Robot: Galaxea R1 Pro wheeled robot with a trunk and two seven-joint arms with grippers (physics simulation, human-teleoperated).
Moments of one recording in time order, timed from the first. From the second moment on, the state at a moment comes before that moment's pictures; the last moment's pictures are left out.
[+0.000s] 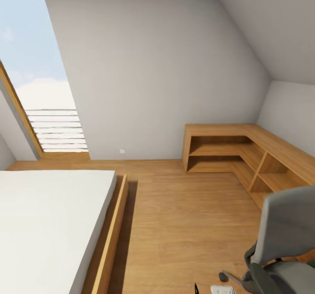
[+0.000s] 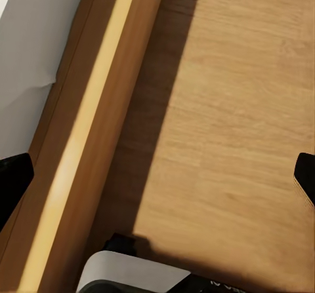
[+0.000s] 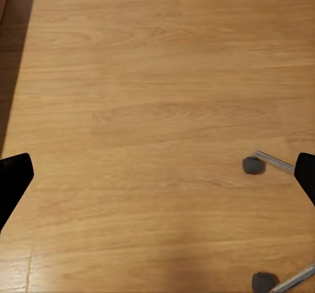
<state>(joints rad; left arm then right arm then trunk) -0.36 -0.11 -2.17 -0.04 2.35 -0.44 0.25 -0.31 0.05 0.47 -0.13 -0.42 -0.59 -0.15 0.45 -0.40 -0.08</state>
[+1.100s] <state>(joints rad) -0.36 -0.11 -2.17 -0.04 2.35 -0.44 0.25 -0.31 0.05 0.47 -0.13 -0.42 -0.59 -0.15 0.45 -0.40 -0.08</state>
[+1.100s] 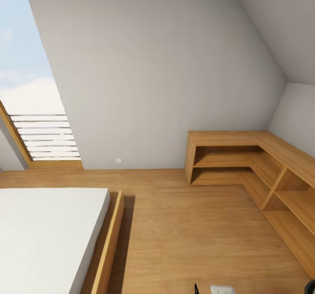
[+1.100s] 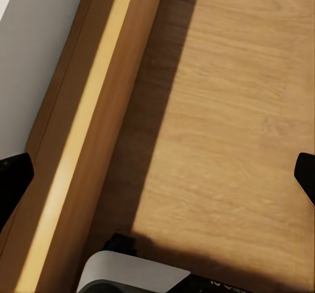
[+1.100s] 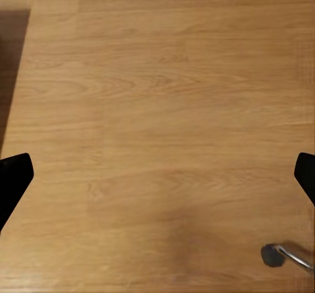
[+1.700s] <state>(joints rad) -0.36 -0.11 -2.17 -0.04 2.35 -0.44 0.25 -0.31 0.05 0.47 -0.13 -0.42 -0.59 -0.15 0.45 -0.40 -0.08</state>
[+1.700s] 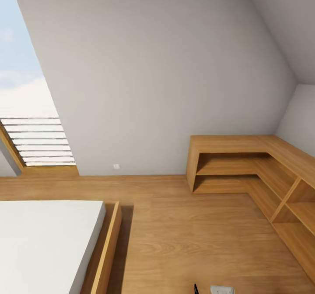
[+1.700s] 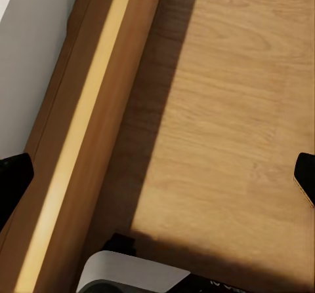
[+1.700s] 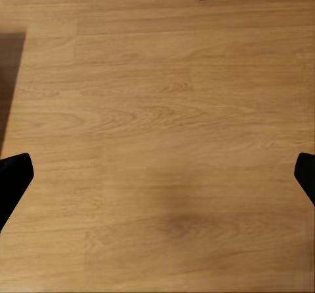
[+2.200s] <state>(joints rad) -0.36 -0.11 -2.17 -0.04 2.35 -0.44 0.25 -0.31 0.05 0.47 -0.13 -0.42 -0.59 -0.15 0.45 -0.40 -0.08</state>
